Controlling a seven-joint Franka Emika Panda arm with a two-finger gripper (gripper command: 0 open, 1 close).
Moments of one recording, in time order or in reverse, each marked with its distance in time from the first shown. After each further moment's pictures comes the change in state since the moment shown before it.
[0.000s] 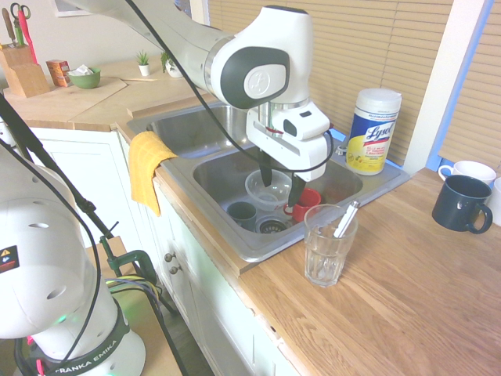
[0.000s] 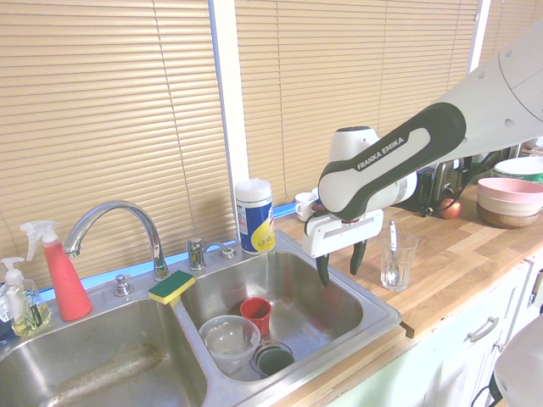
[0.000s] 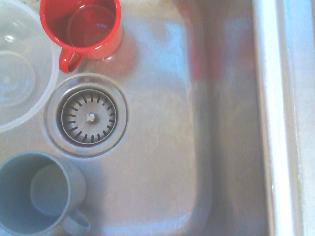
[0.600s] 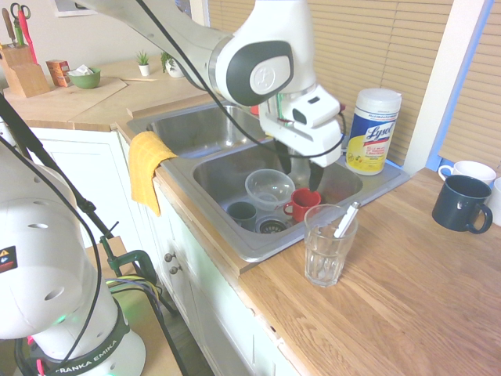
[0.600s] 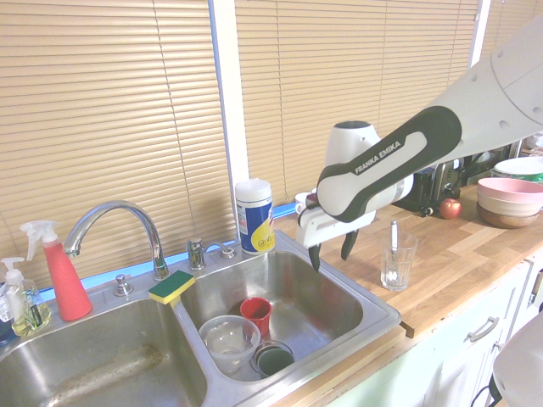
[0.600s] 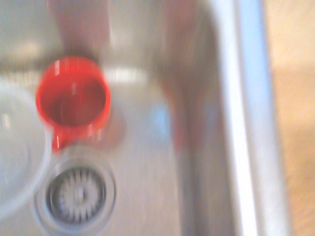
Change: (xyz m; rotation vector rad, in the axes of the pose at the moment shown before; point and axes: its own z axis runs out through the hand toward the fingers) arm 0.025 -0.009 -0.037 0.142 0.174 0.031
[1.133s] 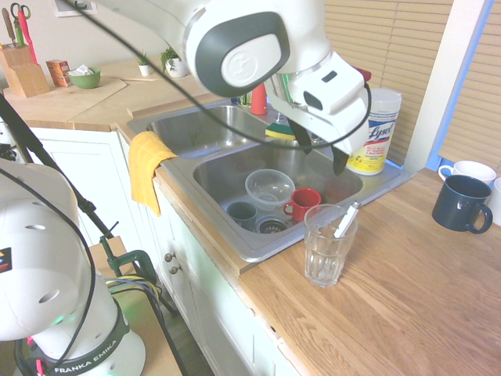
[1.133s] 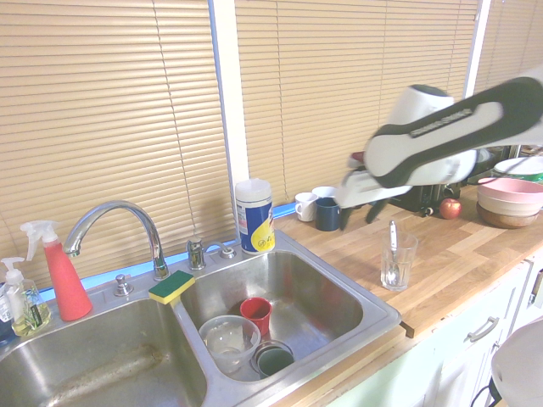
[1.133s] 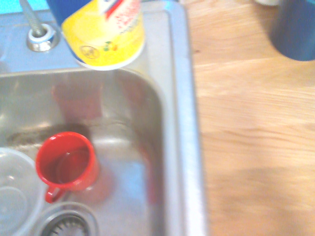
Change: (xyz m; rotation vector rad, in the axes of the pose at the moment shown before) arm 0.029 0.085 -0.061 0.169 0.092 0.005
